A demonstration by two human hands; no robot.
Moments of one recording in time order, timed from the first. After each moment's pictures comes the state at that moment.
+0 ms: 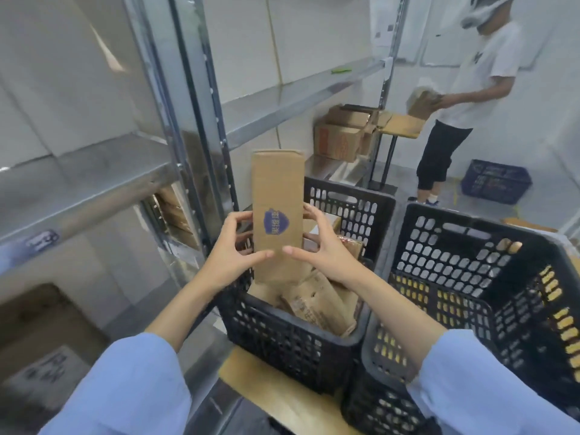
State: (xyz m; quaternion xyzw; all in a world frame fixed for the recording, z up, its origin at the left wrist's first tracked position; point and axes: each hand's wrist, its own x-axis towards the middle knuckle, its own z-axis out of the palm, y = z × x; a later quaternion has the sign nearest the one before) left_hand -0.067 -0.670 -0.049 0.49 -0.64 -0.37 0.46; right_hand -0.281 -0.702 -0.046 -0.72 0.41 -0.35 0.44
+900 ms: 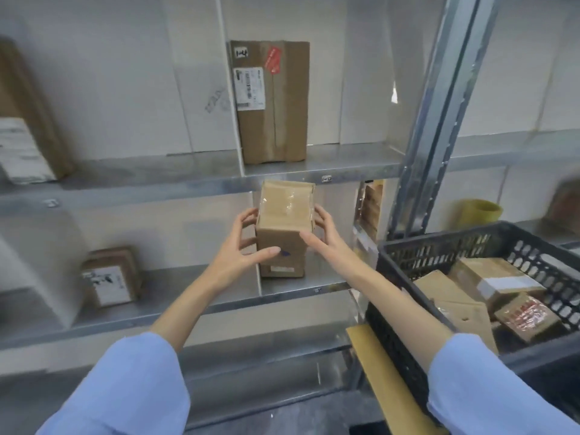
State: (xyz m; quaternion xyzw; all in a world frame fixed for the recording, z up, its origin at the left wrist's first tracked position) left_hand -0.001 -0.316 0.006 0.70 -0.39 -0.14 0.58; right_hand -0.121 -0.496 0.010 -0.79 0.07 -0.17 0.58
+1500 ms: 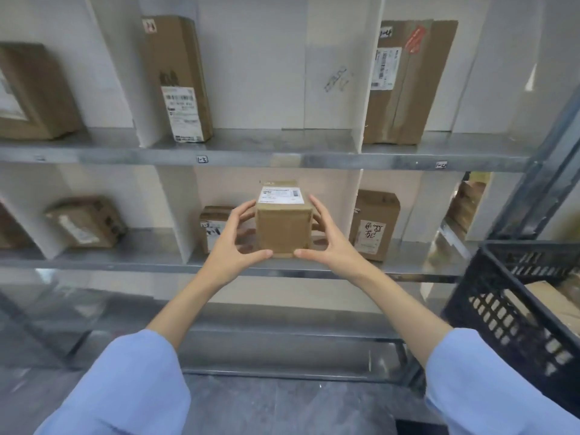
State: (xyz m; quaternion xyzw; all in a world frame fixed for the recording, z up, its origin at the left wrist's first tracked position) left_hand 0.016 -0.097 -0.009 0.75 -0.31 -0.04 0.59; right_hand -0.061 -0.312 -0.004 -0.84 -0.05 -0.09 0.54
